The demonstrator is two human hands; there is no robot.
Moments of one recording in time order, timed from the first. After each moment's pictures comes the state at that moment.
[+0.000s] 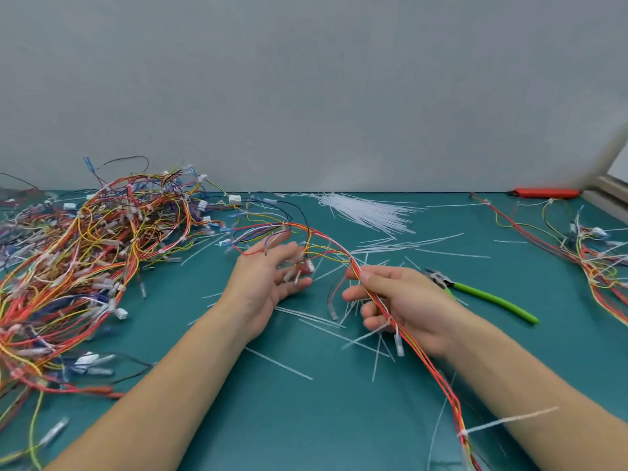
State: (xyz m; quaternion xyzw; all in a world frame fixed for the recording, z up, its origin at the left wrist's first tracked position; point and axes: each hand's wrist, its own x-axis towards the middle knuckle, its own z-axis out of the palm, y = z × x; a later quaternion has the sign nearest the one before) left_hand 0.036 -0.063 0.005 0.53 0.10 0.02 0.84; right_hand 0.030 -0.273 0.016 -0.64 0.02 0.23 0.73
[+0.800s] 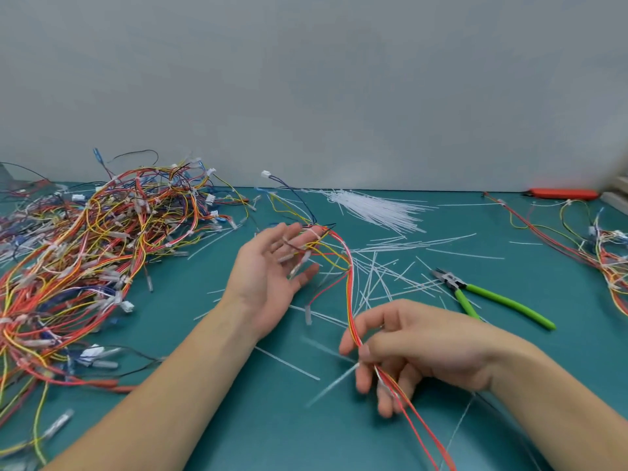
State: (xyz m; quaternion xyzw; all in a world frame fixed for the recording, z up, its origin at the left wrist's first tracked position) left_hand 0.029 -0.060 0.013 0.43 0.06 -0.03 0.90; right_hand -0.001 -0.288 0.025 -0.68 -0.15 0.46 0.56
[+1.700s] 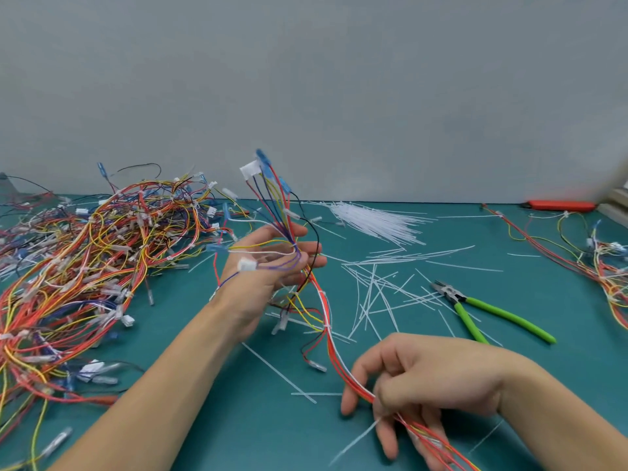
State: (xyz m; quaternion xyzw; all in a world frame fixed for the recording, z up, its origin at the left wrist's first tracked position) left_hand 0.023 -0.045 0.021 0.61 -0.09 0.08 0.78; right_hand -0.005 -0.288 0.033 -0.69 -0.20 0.54 0.44
